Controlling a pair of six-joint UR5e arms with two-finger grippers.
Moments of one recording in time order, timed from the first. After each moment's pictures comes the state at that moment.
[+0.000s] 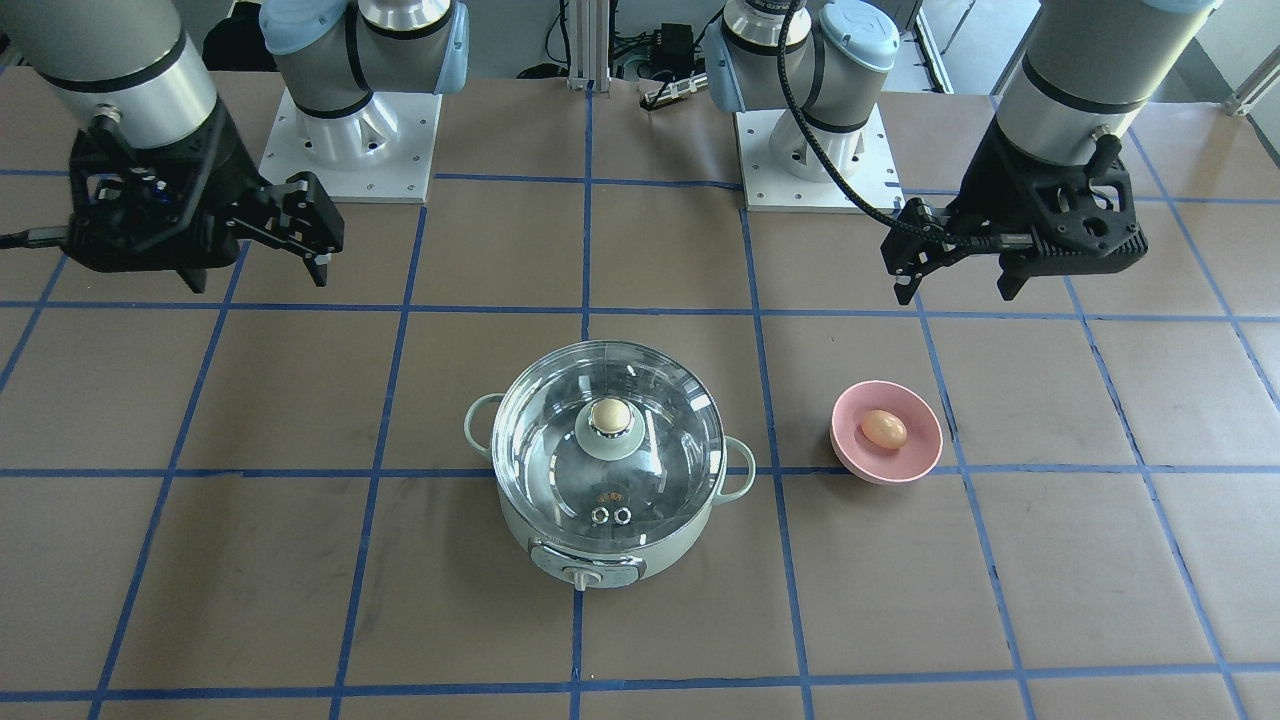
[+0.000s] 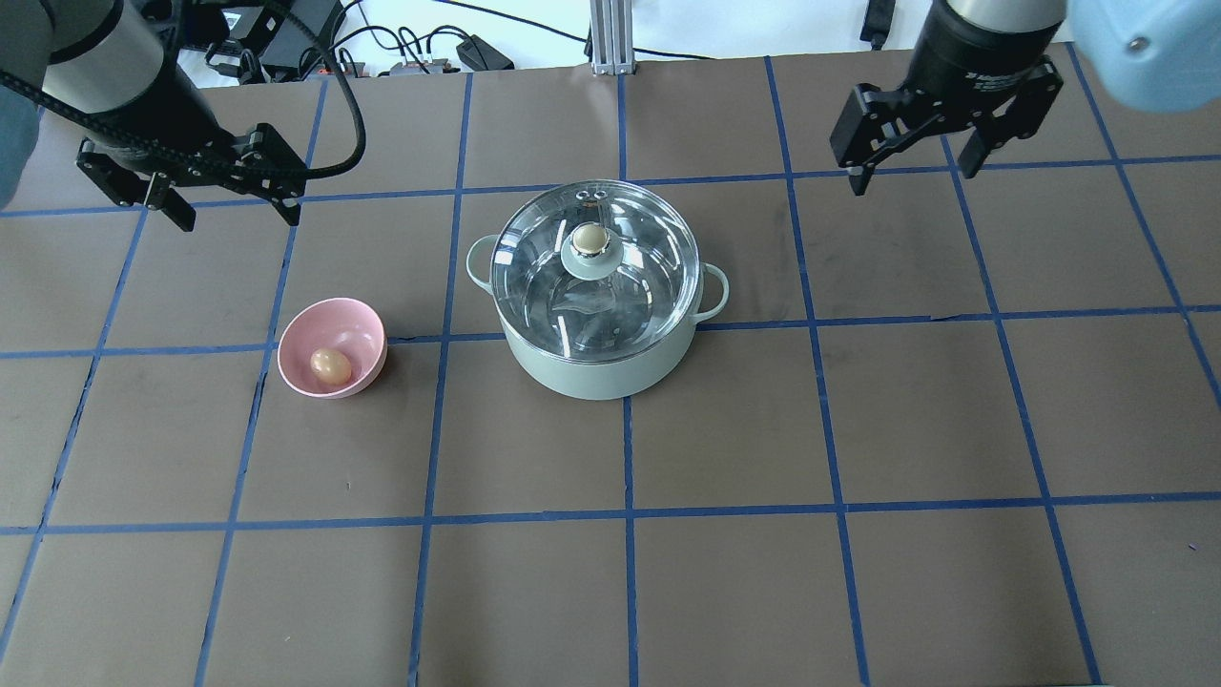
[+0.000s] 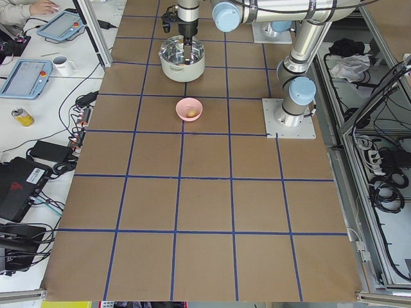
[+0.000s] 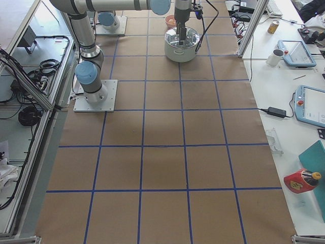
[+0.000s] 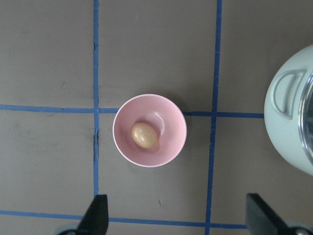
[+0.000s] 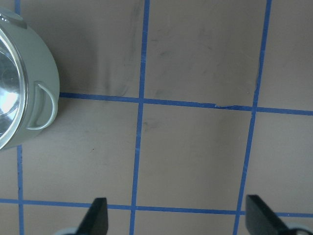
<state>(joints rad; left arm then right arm) -1.44 -1.57 -1.59 -1.50 1.62 0.09 1.57 -1.51 1.48 -1.55 -1.60 -0.11</state>
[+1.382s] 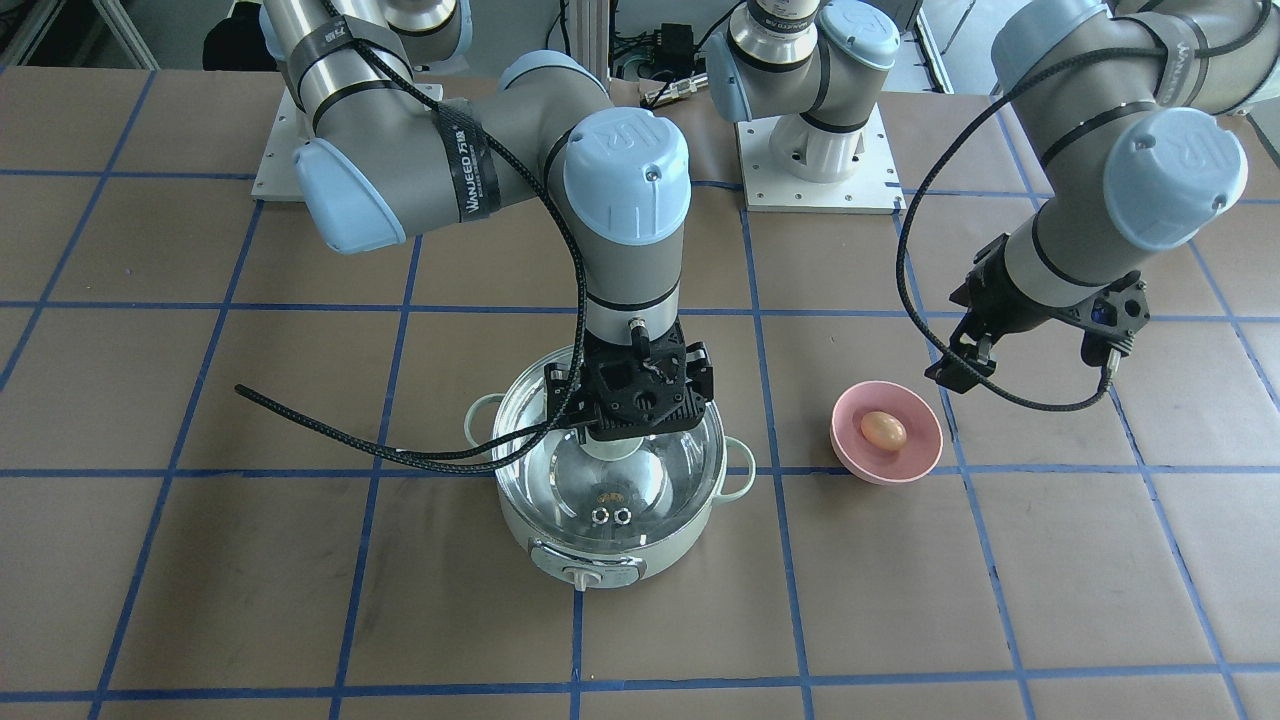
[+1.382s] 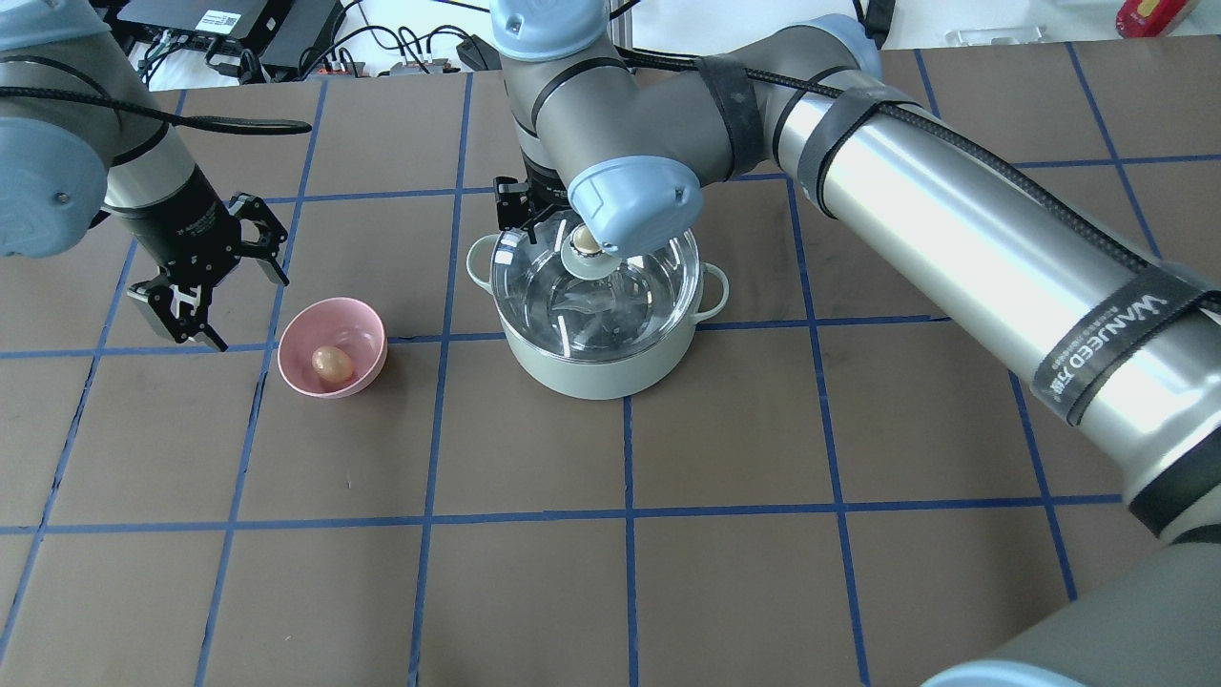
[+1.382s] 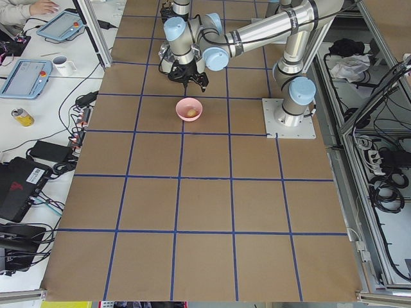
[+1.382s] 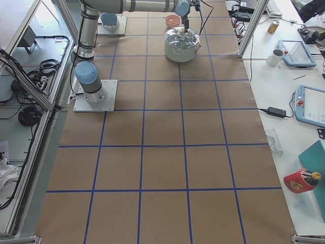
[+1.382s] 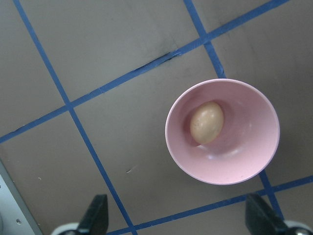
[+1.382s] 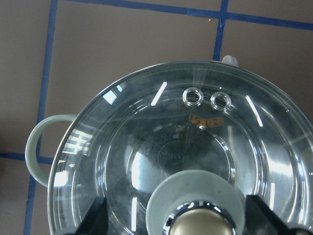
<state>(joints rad) -1.33 -1.70 -1.72 -1.50 1.63 -0.91 2.01 -1.10 1.37 -1.98 -1.59 0.30</state>
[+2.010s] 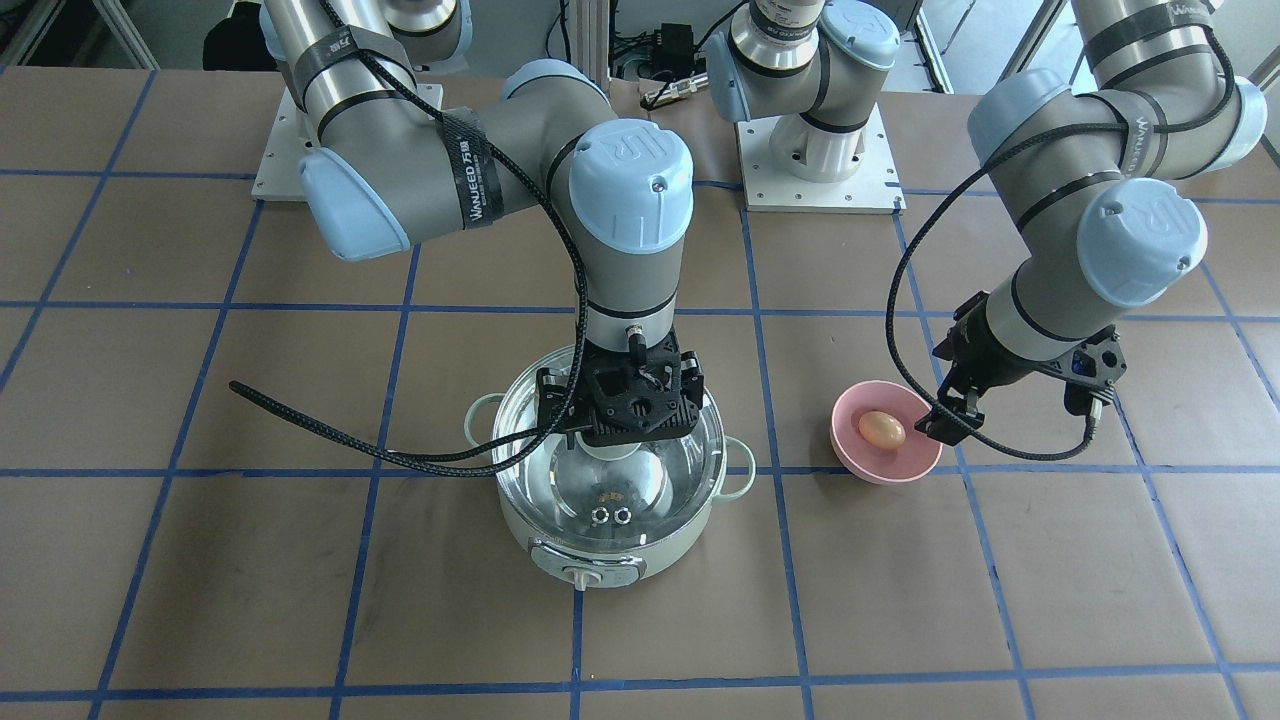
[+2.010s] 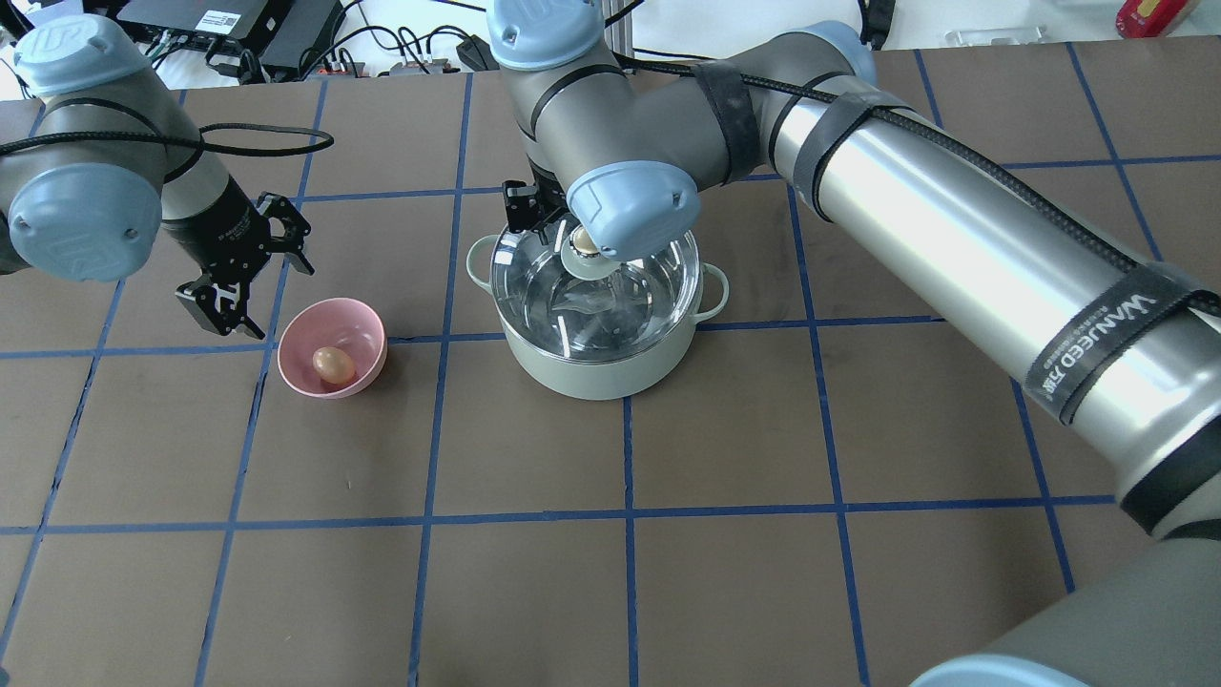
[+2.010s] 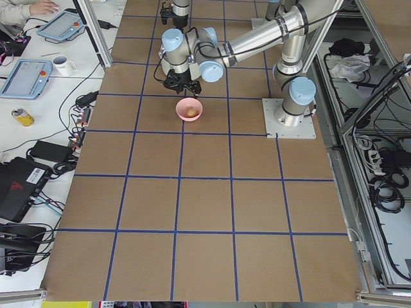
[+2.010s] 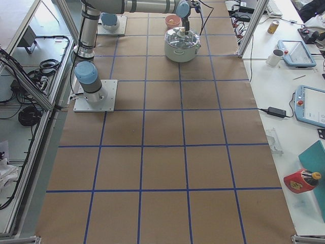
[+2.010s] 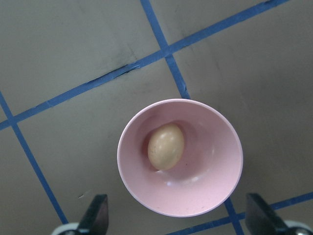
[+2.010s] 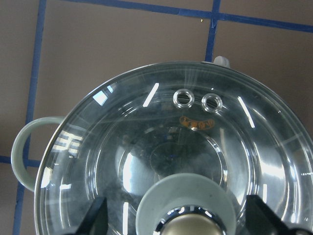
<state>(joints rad) -1.33 -1.76 -1.77 -1.30 1.59 -0.94 2.01 -1.10 1.38 -1.98 -1.63 0.30</state>
